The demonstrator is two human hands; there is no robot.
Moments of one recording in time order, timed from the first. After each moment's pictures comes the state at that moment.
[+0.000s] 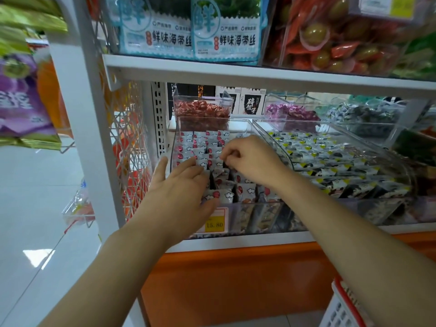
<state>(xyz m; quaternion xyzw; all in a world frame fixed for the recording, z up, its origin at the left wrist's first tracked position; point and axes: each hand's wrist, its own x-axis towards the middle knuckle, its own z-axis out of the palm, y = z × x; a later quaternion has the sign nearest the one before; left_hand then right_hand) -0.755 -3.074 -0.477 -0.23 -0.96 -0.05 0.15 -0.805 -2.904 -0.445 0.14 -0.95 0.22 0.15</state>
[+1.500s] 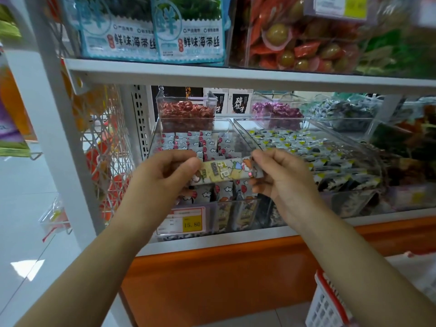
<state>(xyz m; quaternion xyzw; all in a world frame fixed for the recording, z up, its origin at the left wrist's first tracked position) -0.734 -3.053 -0.455 -0.16 -0.75 -0.63 0.10 -0.728 -2.860 -0.460 0.02 -0.66 0.74 0.15</state>
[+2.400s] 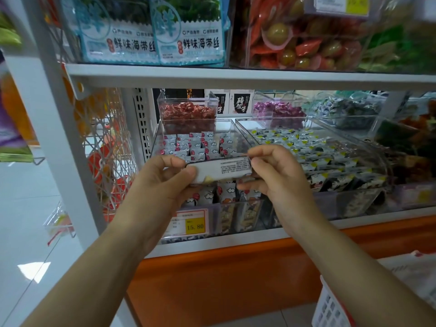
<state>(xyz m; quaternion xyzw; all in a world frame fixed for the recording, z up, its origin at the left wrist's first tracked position) -0.737 -3.052 -0.458 -0.10 -0.56 -0.82 -0.03 -0.728 -2.868 -0.470 0.09 -0.71 0.67 0.20</state>
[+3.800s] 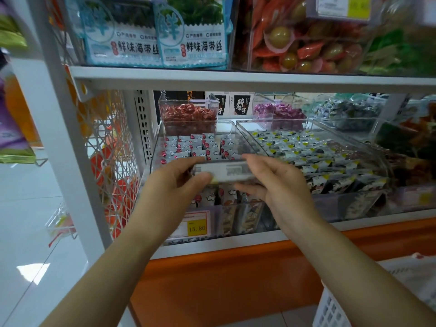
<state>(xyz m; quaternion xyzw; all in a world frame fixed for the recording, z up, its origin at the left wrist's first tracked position) -0.738 -3.051 -0.460 -0.18 -0.81 -0.54 0.12 -0.727 -2.870 -0.472 0.06 -0.66 0.73 0.15</state>
